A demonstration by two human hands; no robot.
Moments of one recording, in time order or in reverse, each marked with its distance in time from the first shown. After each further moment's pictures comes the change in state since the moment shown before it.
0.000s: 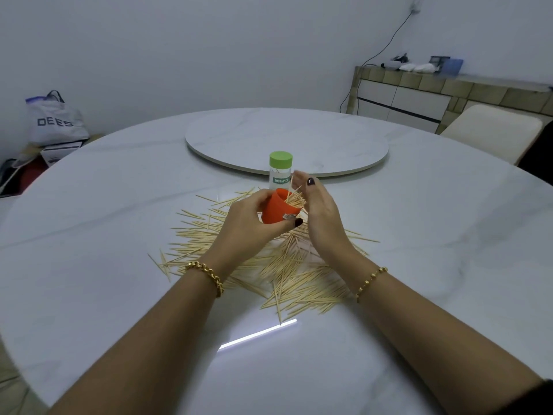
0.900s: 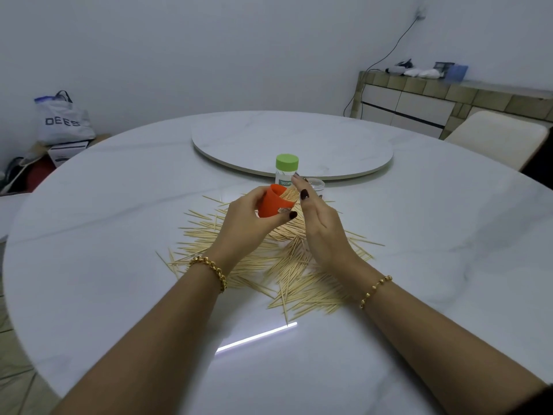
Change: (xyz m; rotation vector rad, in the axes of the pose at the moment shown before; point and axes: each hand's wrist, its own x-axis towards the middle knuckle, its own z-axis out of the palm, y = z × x) left_hand 0.005 -0.009 -0.008 -0.062 0.033 -0.070; right_hand -0.009 0.009 -0.001 -0.323 -0.132 -0.191
